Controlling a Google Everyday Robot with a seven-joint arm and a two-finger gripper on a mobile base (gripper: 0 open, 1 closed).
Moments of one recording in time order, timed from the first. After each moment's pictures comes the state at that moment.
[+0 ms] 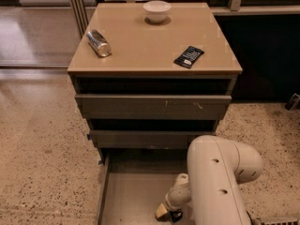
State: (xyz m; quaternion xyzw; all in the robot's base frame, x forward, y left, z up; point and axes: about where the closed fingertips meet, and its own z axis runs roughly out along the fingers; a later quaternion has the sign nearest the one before) arm 0.471 -0.098 0.106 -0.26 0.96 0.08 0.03
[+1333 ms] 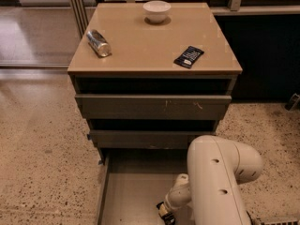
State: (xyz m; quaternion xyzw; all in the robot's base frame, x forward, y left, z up) arm 0.471 -0.098 0.106 -0.26 0.96 0.08 0.03
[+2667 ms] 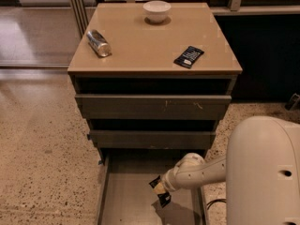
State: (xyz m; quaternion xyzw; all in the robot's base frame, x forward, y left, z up) arm 0.508 -0.063 0.305 -0.31 0.93 0.13 0.14
